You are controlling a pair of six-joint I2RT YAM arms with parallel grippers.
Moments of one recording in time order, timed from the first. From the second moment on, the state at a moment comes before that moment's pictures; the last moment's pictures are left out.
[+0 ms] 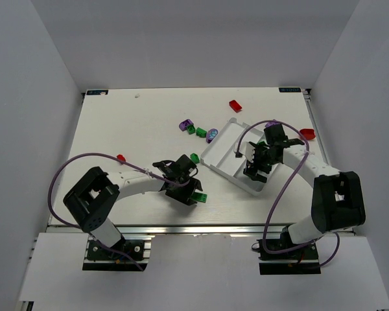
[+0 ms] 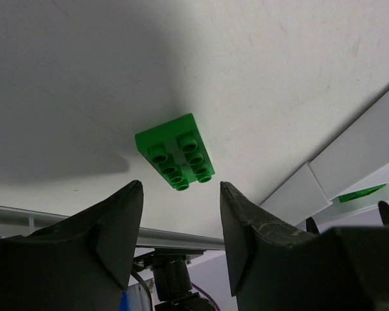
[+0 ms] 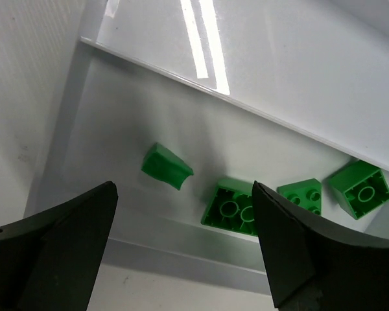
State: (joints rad) left arm -0.85 1.61 0.88 -0.47 0.07 -1.92; right arm 0.23 1.49 0.93 -0.64 -0.41 -1.13
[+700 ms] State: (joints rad) left arm -0.83 1.80 1.07 -0.63 0.11 -1.90; right arm 0.20 1.29 0.85 -0.57 -0.53 -1.03
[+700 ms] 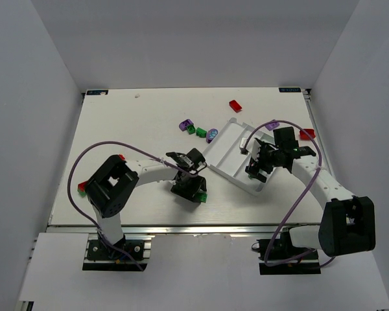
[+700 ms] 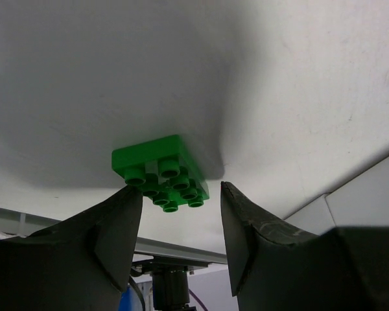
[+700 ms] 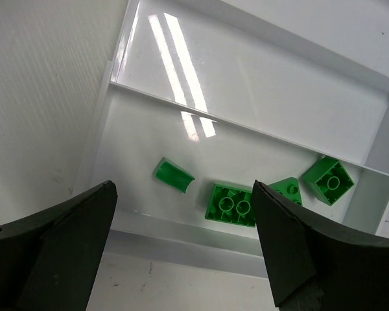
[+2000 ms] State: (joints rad) left arm -0.84 1.90 1.55 -0.64 0.08 -1.01; right arm 0.02 1.29 1.02 -0.36 -0.65 -0.62
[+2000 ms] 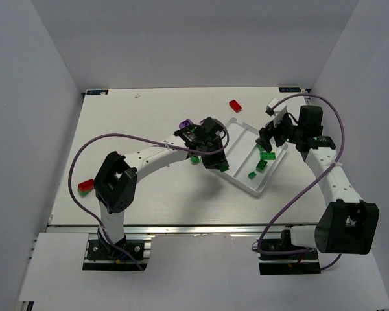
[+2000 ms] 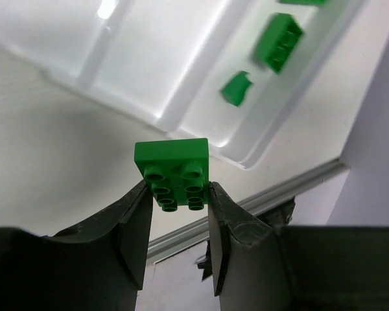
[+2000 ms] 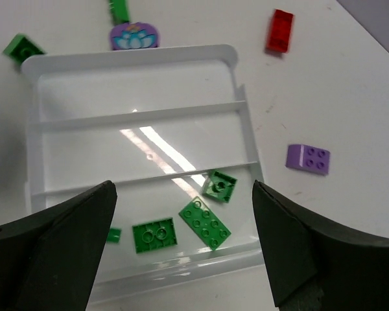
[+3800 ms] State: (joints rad) left arm -0.92 1.99 1.62 -0.28 0.08 -0.67; right arm -0.21 1.37 1.13 -0.50 -0.86 -0.49
